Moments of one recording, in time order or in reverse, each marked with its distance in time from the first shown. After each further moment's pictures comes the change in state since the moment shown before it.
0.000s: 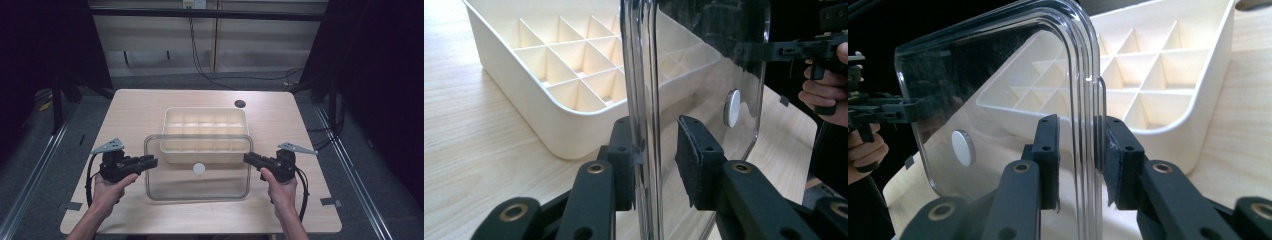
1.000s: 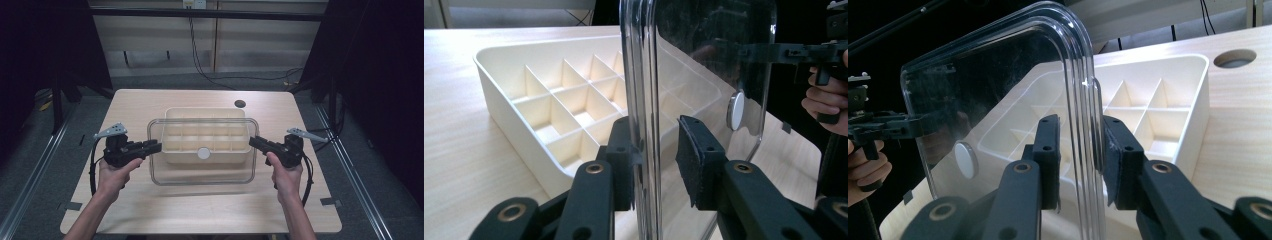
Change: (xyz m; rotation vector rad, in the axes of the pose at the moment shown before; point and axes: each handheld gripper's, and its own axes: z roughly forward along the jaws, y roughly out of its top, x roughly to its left) left arm -0.003 0.041 0.009 -0.051 0.018 0.021; right arm -0.003 0.039 -0.007 -0.092 -0.007 -0.006
